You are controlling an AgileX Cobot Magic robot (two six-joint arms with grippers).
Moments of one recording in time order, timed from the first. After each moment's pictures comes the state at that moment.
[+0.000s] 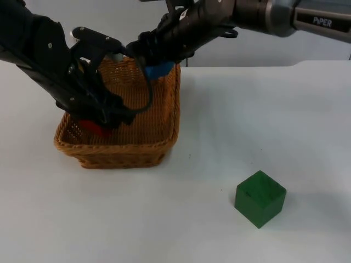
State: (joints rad) right arm 0.58 2.64 -2.40 0.30 0.52 -0.23; left arm -0.29 2.05 -1.16 0.09 0.20 0.11
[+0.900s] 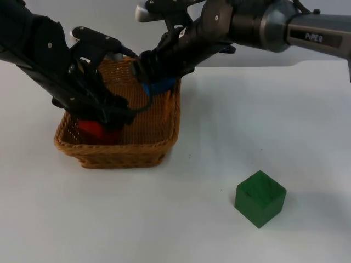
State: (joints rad) right arm 0.58 2.68 -2.40 0.30 0.53 -0.25; left arm -0.29 2.05 -1.16 0.09 0.20 0.11
